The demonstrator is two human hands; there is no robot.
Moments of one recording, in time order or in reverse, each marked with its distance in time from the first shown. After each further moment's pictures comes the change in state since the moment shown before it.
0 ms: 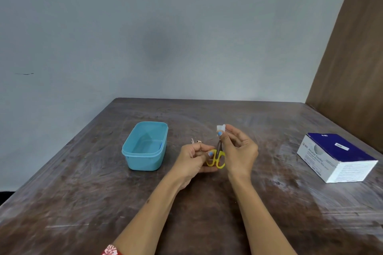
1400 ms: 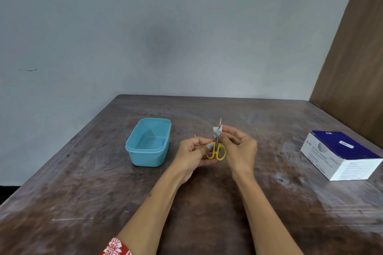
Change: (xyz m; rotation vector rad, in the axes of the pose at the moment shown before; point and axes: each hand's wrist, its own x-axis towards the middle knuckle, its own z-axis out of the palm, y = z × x) left_hand 0.003 0.002 -0.007 -0.045 0.030 0.007; right_hand -0.001 0.001 -0.002 0.008 -0.150 0.027
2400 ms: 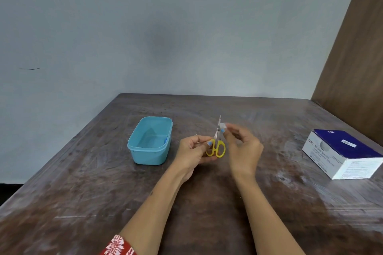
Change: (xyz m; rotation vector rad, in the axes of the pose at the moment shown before) left_hand 0.002 -0.001 0.001 -0.046 0.063 0.015; right_hand -0.002 0.002 0.000 -0.281 0.142 -0.305
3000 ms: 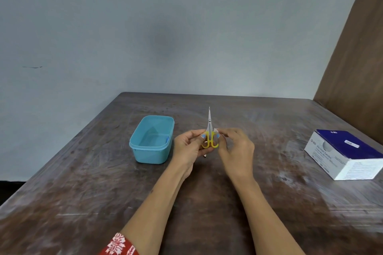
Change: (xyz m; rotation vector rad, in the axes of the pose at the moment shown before) left_hand 0.007 -0.002 -0.006 -0.093 0.127 0.100; right_hand -0.006 0.006 0.003 -0.310 -0.169 -0.243
